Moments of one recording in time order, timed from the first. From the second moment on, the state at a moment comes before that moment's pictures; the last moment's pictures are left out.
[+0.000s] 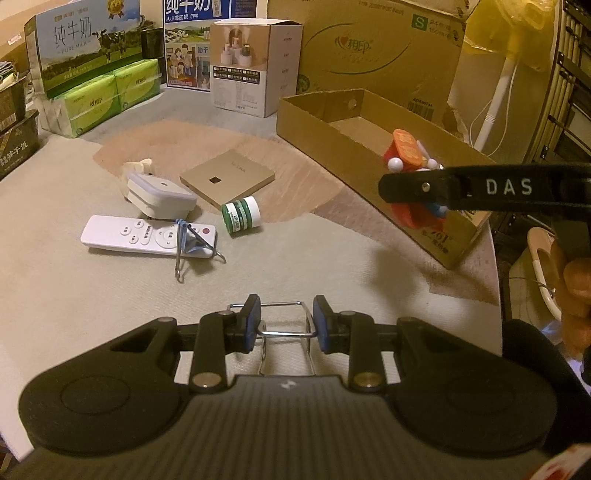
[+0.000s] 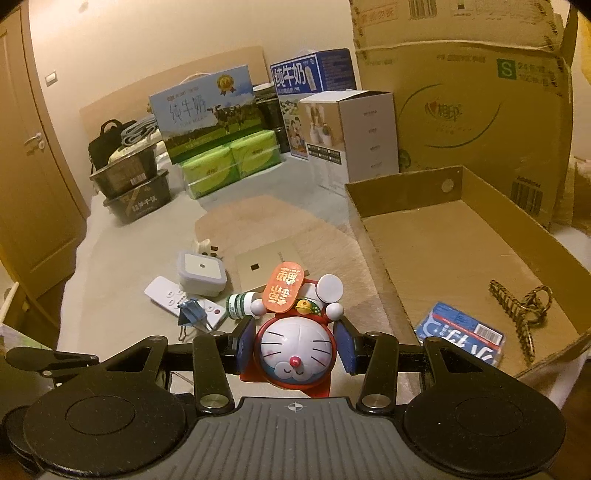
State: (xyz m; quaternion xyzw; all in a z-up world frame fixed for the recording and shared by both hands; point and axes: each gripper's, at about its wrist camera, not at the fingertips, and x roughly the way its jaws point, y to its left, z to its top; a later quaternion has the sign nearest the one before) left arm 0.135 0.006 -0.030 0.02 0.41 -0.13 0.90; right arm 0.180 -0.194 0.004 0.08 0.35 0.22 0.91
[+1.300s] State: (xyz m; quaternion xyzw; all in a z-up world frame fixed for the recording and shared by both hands) left arm 0.226 -0.096 0.036 0.04 0.37 -0.20 0.91; right arm 0.217 -0.294 0.026 0.07 0.33 0.17 0.93
